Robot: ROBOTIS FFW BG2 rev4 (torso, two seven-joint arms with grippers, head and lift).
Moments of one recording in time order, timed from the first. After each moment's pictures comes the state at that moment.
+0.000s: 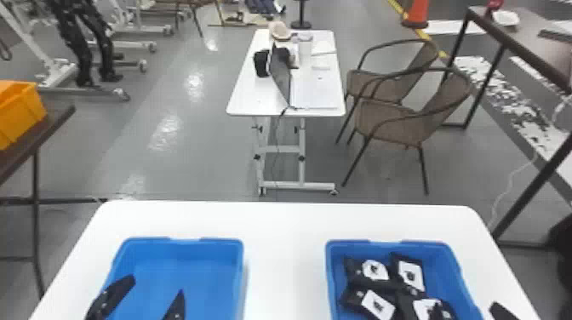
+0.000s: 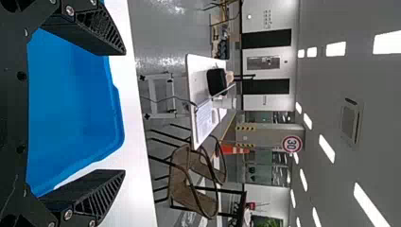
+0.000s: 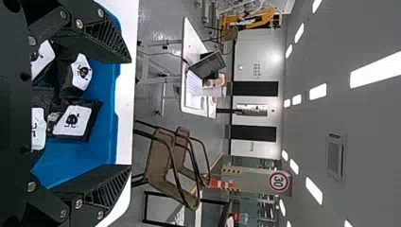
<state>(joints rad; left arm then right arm) 0.57 0.00 0.26 -1.81 0.06 -0.19 -0.48 0.71 0.00 -0.11 -1.82 -0.02 -0.36 0.12</state>
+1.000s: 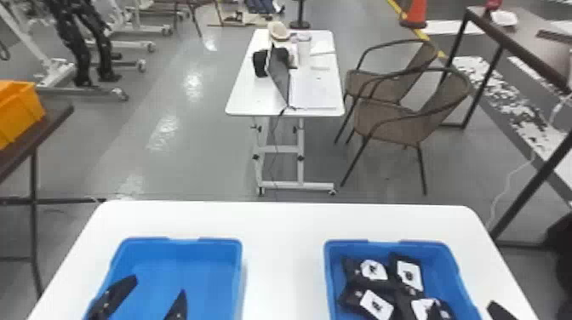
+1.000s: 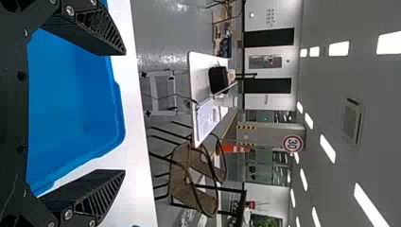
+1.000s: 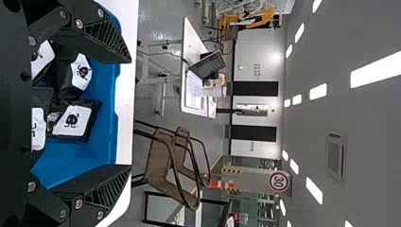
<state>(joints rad) 0.57 0.00 0.25 -1.80 0.06 -0.17 -0.48 0.71 0.00 -0.11 -1.81 -0.02 -0.36 0.12</state>
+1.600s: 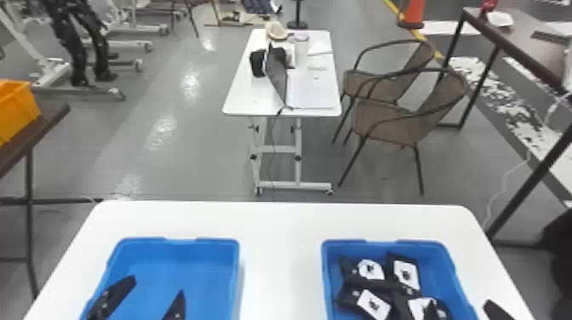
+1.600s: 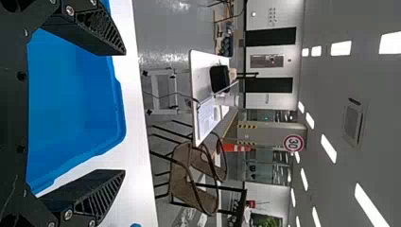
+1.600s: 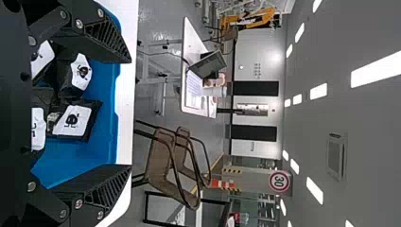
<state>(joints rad) 0.57 0.00 0.24 -1.80 0.06 -0.16 -0.48 0.71 0.00 -0.11 -1.82 -0.02 -0.36 0.12</state>
